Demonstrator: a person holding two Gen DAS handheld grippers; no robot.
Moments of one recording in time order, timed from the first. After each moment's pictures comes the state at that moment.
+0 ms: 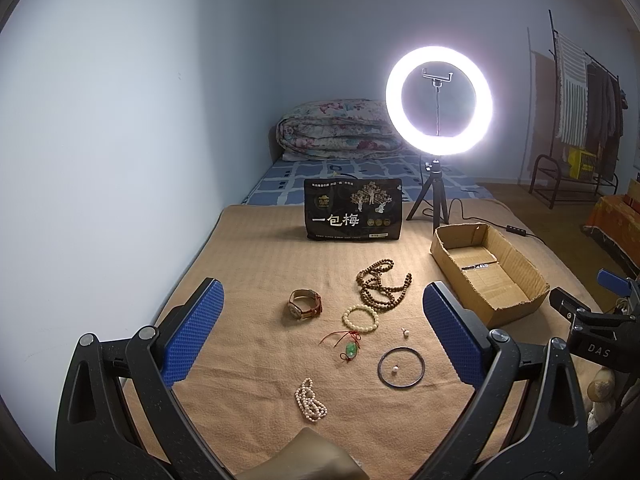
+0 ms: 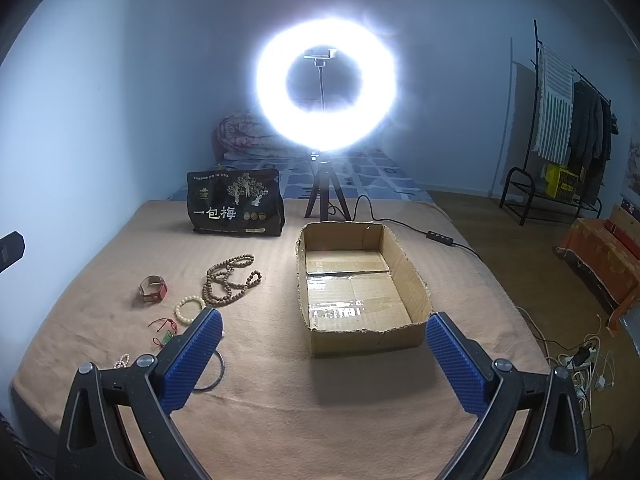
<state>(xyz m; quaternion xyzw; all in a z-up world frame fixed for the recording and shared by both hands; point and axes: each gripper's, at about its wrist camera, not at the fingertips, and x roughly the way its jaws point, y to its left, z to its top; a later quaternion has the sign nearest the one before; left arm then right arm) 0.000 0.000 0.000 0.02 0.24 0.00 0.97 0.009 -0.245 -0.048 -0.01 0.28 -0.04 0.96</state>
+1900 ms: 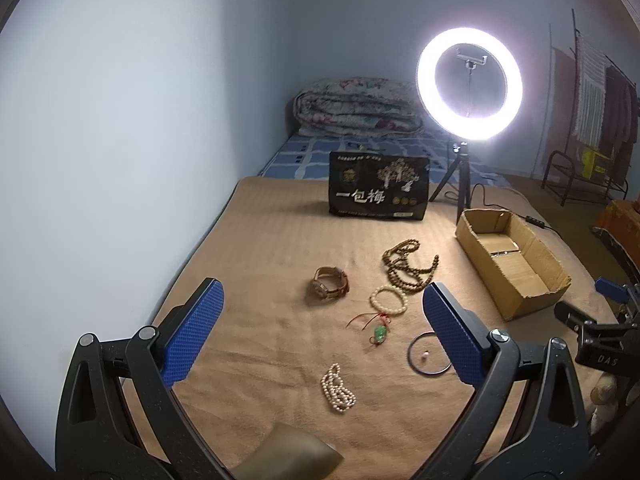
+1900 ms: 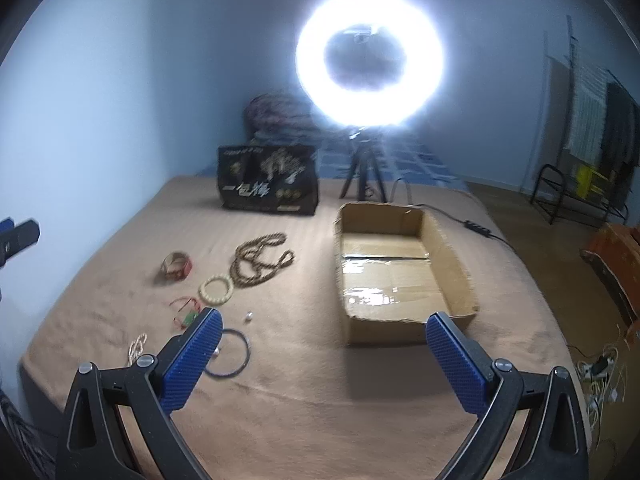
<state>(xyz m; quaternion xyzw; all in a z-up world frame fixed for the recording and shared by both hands) 0.019 0.045 -0.025 -0.01 0.28 0.02 0.96 0.031 -0.223 -0.070 -0.02 0.32 0.02 0.95</state>
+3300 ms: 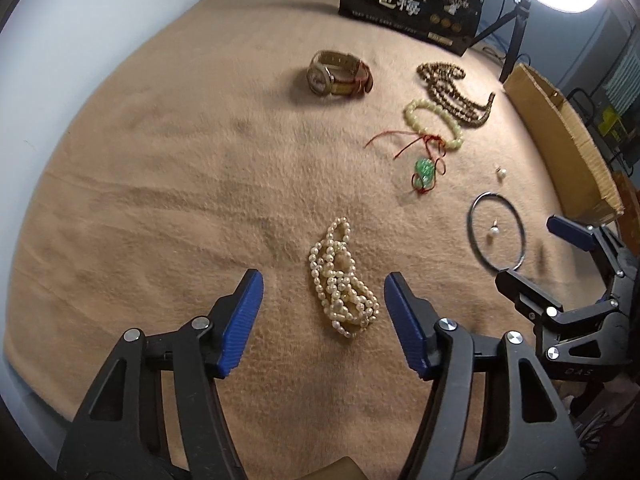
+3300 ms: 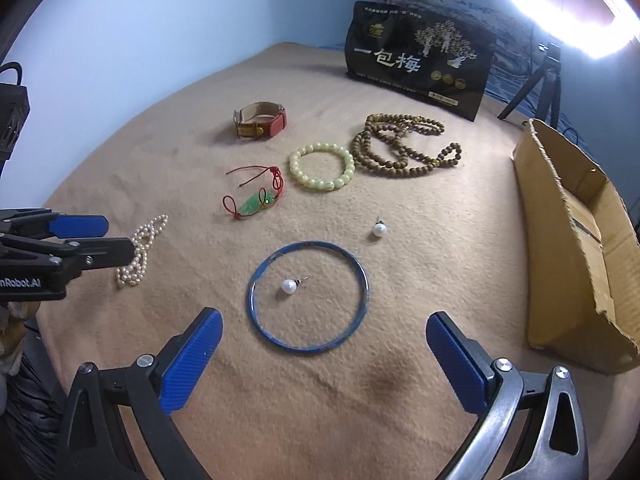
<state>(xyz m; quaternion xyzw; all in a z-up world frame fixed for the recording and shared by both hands) 0.088 0.053 -0.207 -0.07 0.54 0.00 0.84 0.114 -0.134 -0.214 -0.12 0.45 0.21 0.86</state>
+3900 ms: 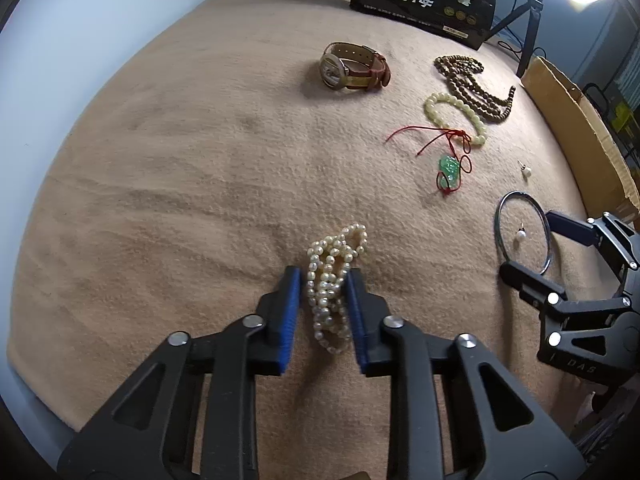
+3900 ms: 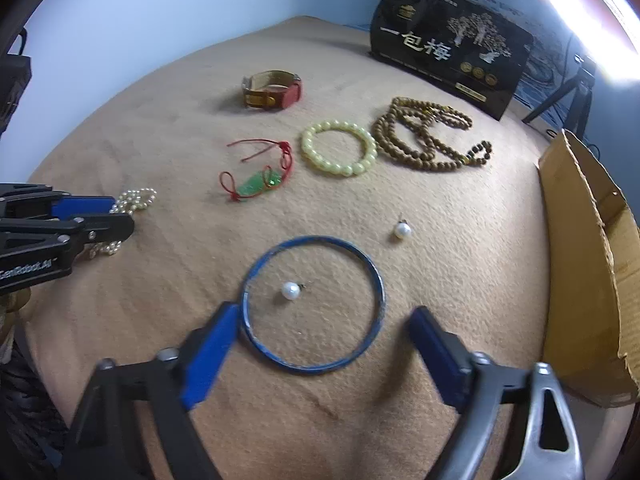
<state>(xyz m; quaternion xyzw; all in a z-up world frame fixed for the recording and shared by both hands) 0.094 0.056 -0.218 -0.06 0.53 0.02 0.84 0.130 -0.120 -0.228 -0.17 0.47 0.23 0.83</state>
